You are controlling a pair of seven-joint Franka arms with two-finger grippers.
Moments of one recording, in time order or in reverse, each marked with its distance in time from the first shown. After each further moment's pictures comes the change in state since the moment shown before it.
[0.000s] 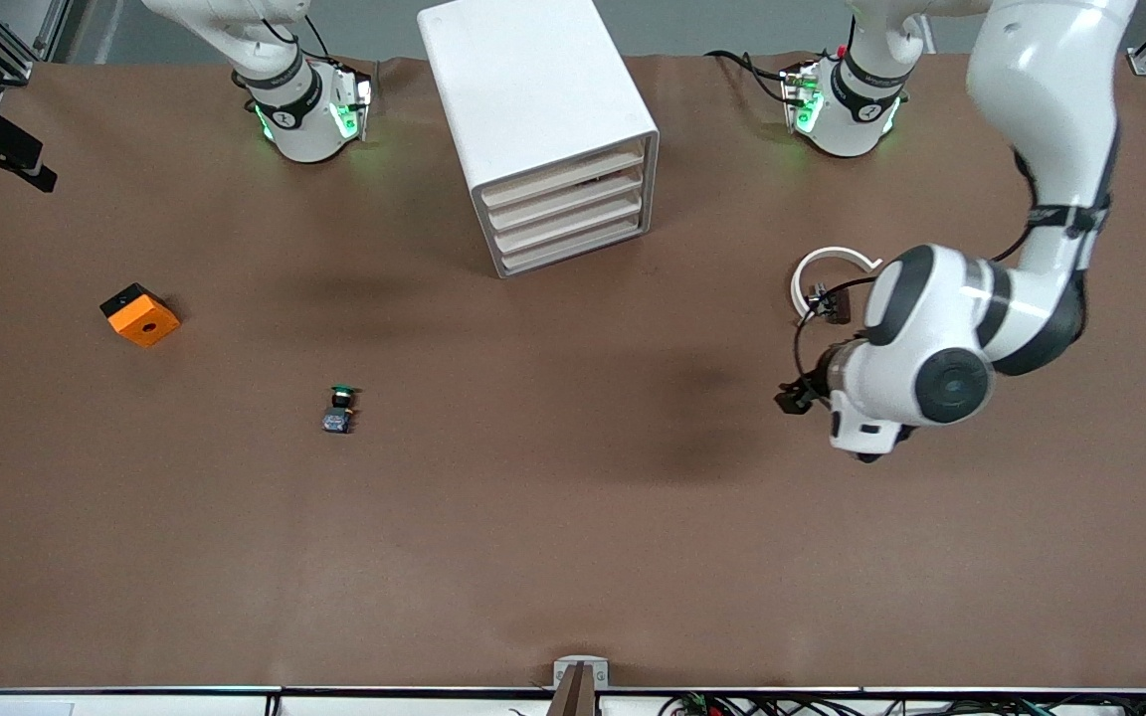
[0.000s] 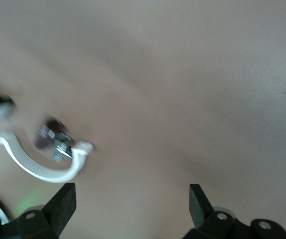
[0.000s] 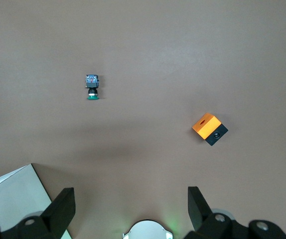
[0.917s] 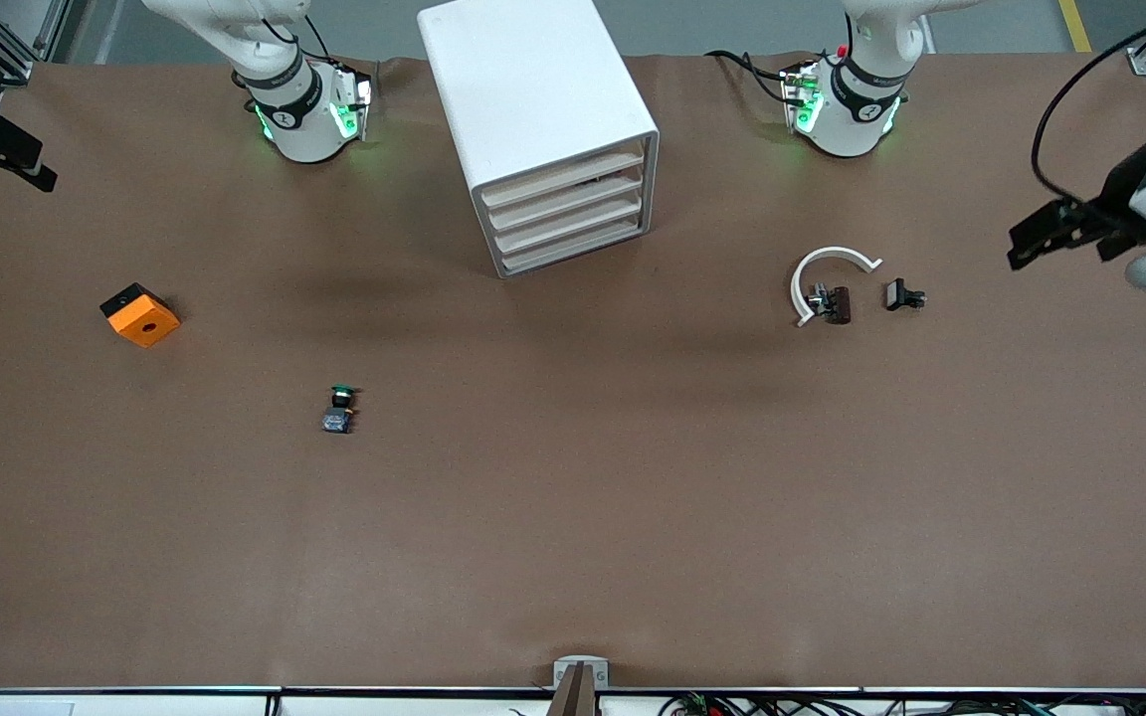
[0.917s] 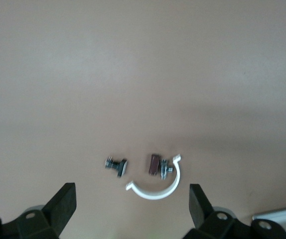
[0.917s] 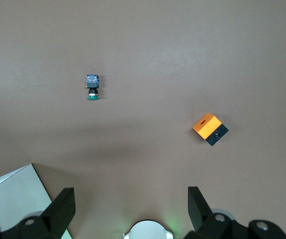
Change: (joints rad) left arm 0.275 -0.521 0.016 -0.035 0.034 -0.151 0.930; right arm 0.000 -0.001 0.000 0.000 0.003 0.000 0.000
